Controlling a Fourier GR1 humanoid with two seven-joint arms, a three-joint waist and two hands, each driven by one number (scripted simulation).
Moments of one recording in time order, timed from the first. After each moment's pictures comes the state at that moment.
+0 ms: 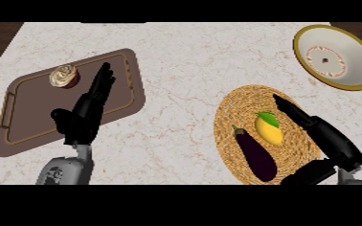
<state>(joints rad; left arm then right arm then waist) -0.15 0.07 -0.06 -1.56 -0.04 0.08 0.09 0.01 -0.34 -0.01 -1.62 0.09 0.50 0.01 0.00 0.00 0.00</state>
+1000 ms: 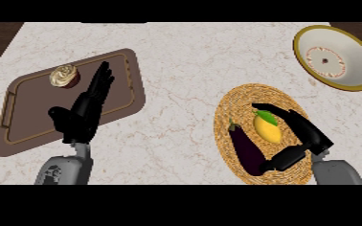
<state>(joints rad) -0.15 0.06 -0.03 -1.55 -0.05 0.05 0.09 -0.12 -0.29 0.03 -1.34 0.41 0.40 -0.18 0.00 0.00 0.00</state>
